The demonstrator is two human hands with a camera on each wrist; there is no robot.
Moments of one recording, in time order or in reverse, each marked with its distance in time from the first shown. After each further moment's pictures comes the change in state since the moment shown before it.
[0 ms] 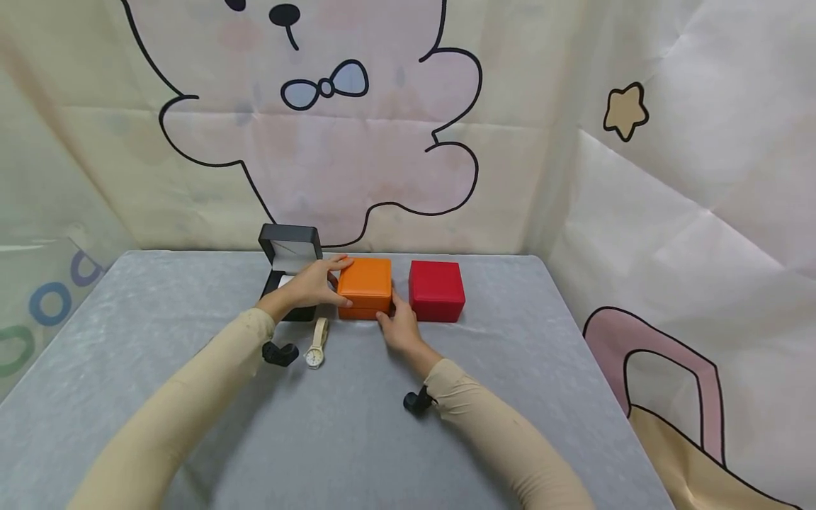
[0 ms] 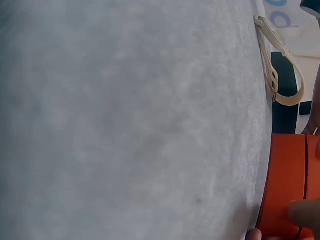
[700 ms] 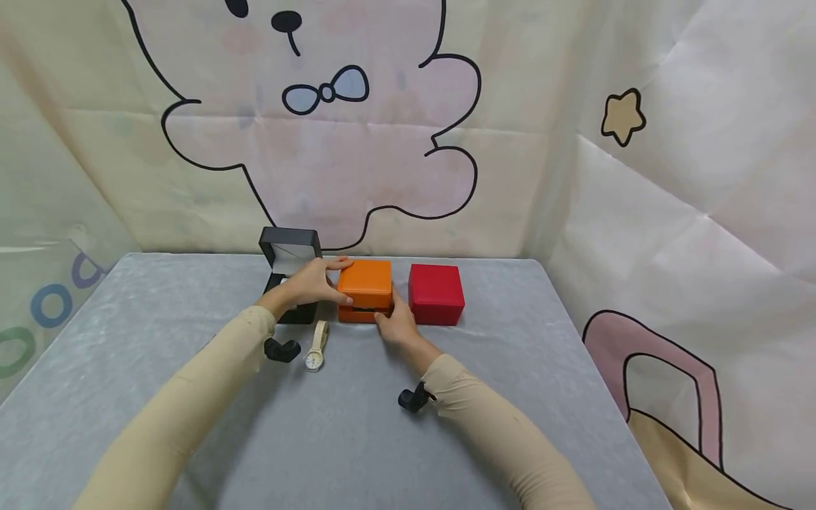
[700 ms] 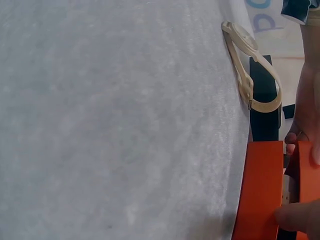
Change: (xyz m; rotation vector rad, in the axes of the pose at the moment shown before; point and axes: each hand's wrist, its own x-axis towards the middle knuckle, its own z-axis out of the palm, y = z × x) left_hand 0.004 0.001 -0.008 -0.097 -0.013 -0.046; right_hand 0.005 -0.014 -0.005 0.055 -0.035 0.086
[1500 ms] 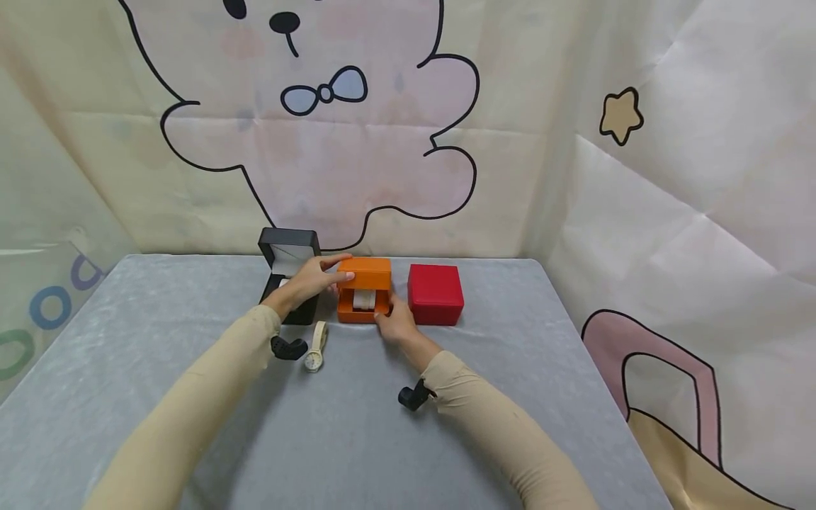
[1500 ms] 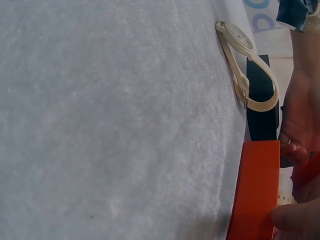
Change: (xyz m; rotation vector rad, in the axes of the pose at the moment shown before) left_hand 0.009 -0.010 0.008 -0.303 0.113 -0.094; right_hand 0.003 -0.004 0.001 0.018 -0.042 0.109
